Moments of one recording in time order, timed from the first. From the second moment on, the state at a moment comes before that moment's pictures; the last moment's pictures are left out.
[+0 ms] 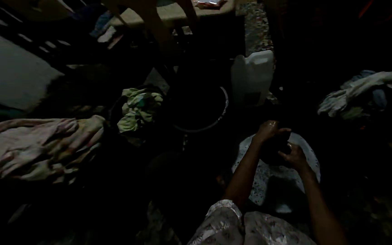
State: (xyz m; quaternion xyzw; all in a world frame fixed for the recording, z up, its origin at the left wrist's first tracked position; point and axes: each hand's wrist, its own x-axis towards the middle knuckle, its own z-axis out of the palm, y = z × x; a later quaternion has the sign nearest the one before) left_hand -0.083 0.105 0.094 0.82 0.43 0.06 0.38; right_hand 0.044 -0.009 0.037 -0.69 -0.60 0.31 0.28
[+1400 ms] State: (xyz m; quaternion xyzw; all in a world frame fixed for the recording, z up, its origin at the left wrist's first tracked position) left_hand -0.016 0.039 0.043 0.45 0.36 0.60 0.55; right_hand 0.012 0.025 0.074 -0.48 -0.04 0.31 0.82
